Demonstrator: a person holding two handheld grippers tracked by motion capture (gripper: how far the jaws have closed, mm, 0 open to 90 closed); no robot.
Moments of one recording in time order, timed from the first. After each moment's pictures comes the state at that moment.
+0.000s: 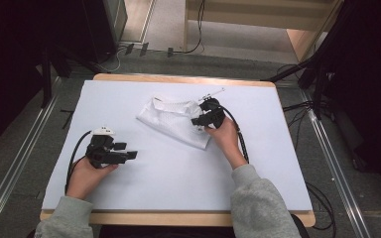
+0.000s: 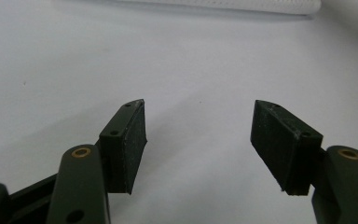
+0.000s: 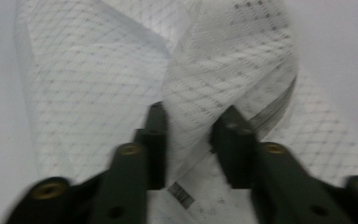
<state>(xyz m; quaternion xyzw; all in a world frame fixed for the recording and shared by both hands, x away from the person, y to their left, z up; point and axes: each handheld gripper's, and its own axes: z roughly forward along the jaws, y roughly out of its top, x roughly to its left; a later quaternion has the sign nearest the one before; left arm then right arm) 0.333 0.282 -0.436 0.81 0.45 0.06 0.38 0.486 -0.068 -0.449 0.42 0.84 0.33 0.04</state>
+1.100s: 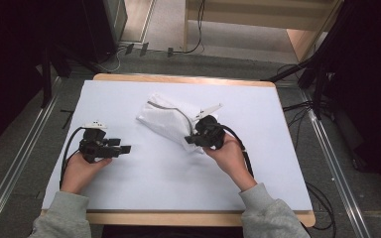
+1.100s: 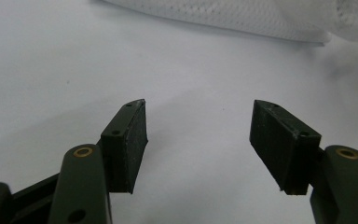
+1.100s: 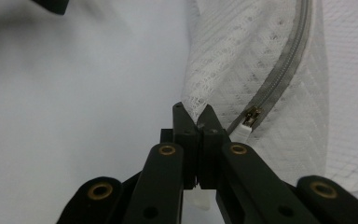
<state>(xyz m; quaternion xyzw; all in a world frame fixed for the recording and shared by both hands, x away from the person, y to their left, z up) 0.346 0.303 -0.431 0.79 0.48 0.05 0.38 0.383 -0.057 -0.400 0.30 0.88 0.36 0.03</state>
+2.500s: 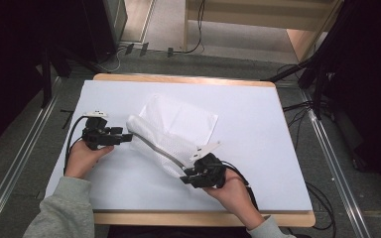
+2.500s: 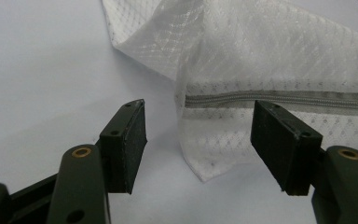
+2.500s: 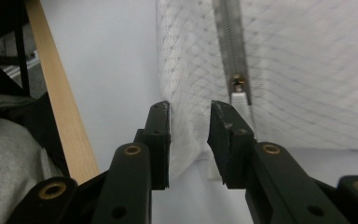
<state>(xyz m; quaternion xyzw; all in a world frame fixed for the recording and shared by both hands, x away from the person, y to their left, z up) 0.382 0.306 -0.431 0.79 0.46 0.05 0.41 0.294 -0.063 -0.422 0.25 0.90 0.37 -0.01</state>
